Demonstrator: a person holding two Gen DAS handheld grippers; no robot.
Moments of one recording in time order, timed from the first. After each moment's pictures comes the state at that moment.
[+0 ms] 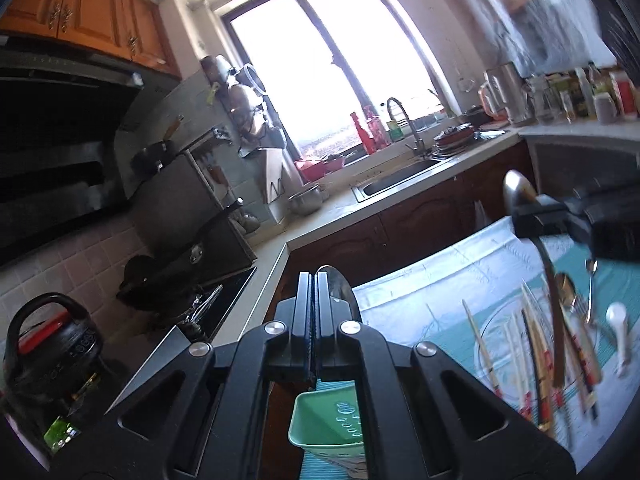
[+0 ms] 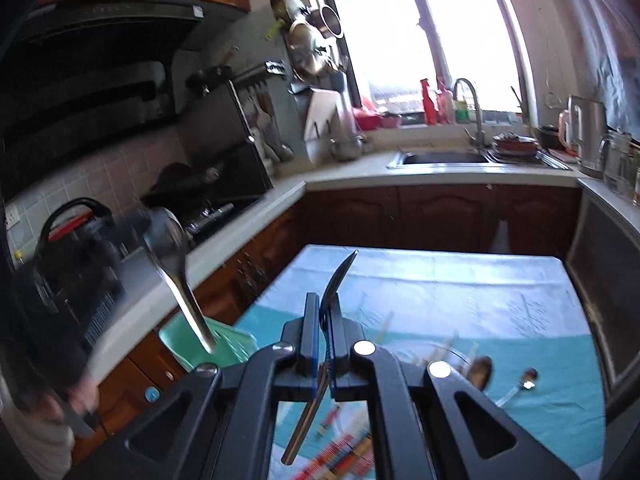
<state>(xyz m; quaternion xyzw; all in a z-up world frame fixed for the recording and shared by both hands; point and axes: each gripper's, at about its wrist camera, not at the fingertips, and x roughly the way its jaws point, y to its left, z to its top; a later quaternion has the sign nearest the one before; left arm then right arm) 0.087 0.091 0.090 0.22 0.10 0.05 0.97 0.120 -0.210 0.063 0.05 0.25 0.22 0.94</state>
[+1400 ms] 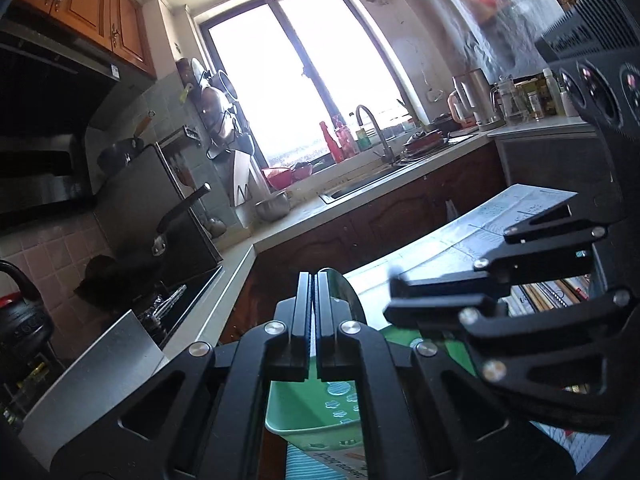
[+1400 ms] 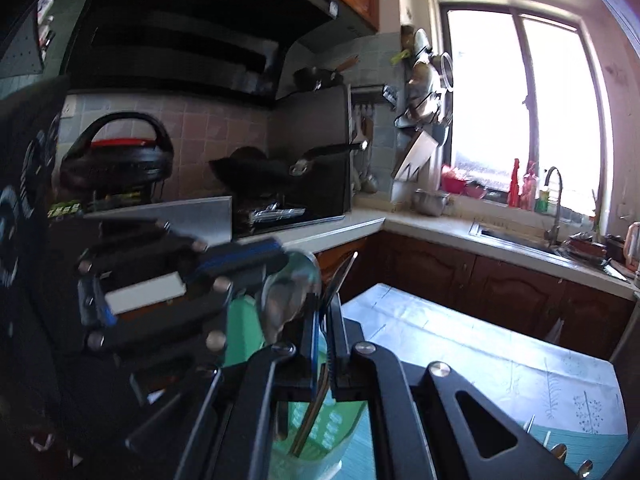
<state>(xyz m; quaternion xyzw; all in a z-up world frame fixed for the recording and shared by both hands) 0.108 0.123 -0.005 0.21 0.08 -0.02 0.97 0.113 -0.085 -0.004 -0.10 0.13 0.33 0.93</state>
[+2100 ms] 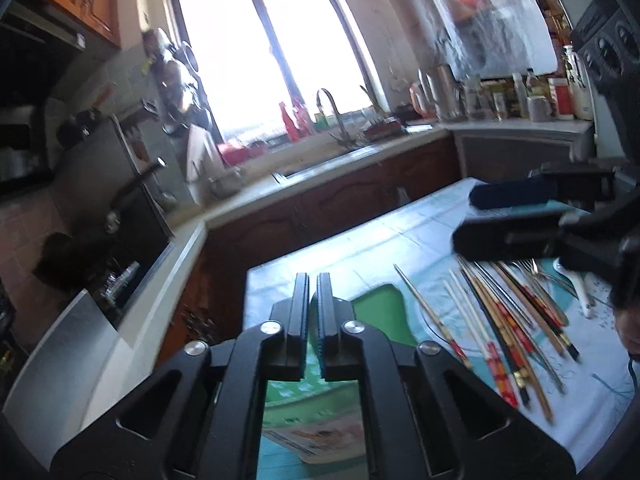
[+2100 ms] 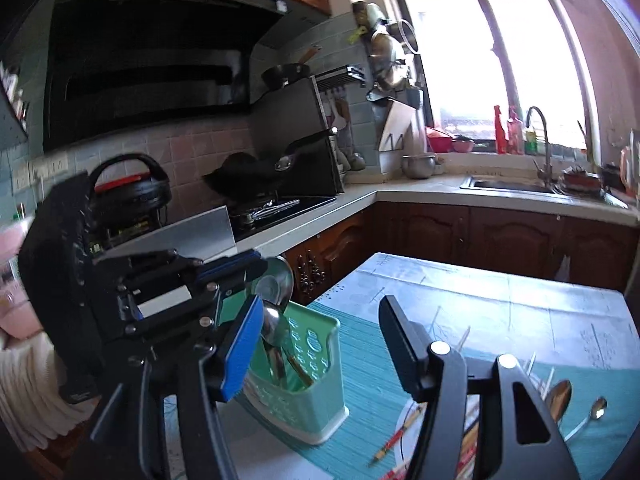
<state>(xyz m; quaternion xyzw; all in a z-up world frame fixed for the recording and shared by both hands) 0.103 0.115 0.003 0.18 0.15 -0.11 0.97 0.099 -0.155 0.009 0.01 0.19 0.32 0.93</state>
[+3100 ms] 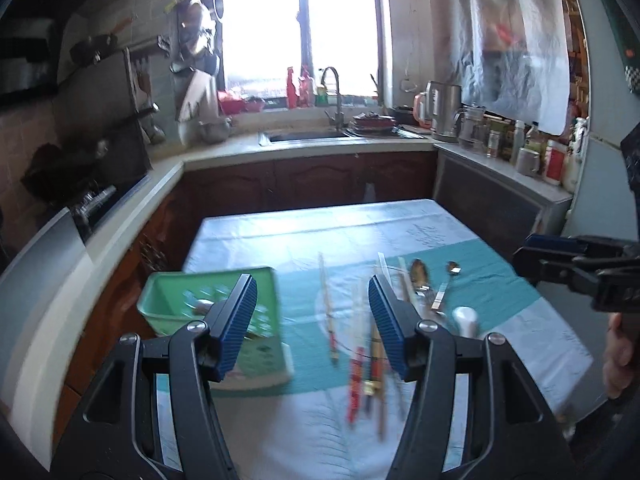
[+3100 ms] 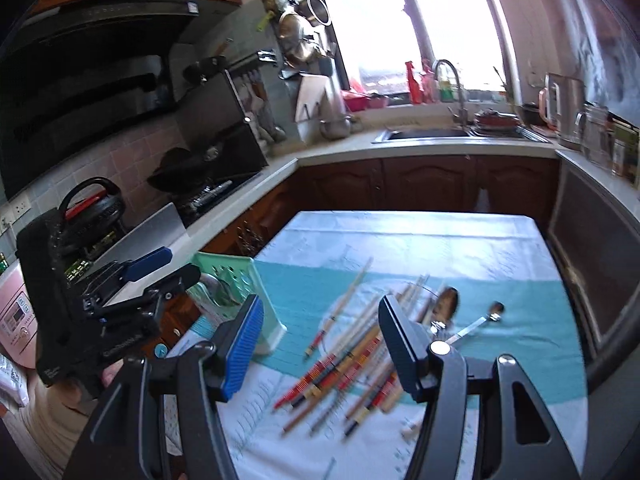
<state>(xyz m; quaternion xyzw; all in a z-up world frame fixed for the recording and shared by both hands) 0.018 0.042 0.062 0.03 0.24 -0.12 0.96 0.033 -0.272 0.049 0.05 0.29 0.21 0.93</state>
